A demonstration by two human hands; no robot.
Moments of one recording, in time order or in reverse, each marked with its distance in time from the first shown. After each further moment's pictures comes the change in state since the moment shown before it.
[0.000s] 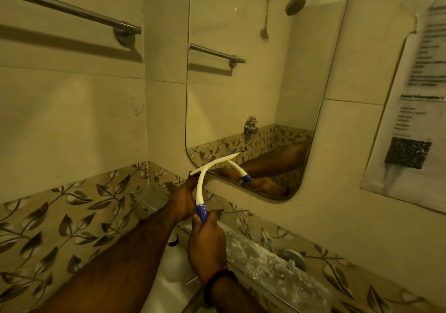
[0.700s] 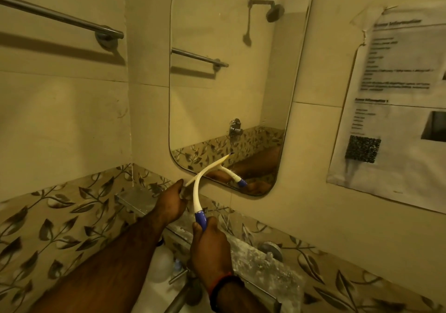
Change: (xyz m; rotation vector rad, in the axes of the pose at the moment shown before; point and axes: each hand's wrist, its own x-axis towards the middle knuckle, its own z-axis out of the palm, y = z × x) left_hand 0.006 0.001 0.021 0.262 0.048 -0.095; right_hand -0.017 0.016 -0.044 -0.168 -0.014 0.068
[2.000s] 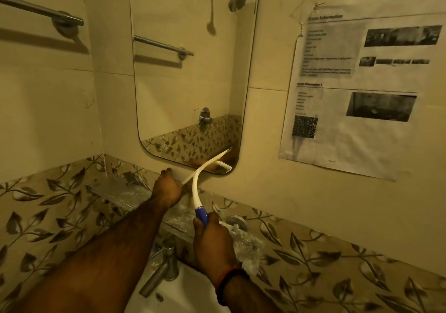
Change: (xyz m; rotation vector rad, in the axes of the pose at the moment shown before) left_hand -0.034 0.055 0.038 0.107 0.034 -0.049; right_hand -0.046 0.041 -0.065 -0.030 0.029 0.059
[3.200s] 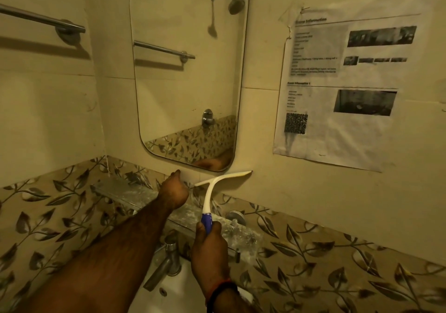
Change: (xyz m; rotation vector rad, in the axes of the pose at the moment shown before) left_hand -0.021 0.005 0.003 0.055 -0.052 0.107; right_hand -0.029 0.012 0.020 0.259 0.083 0.137
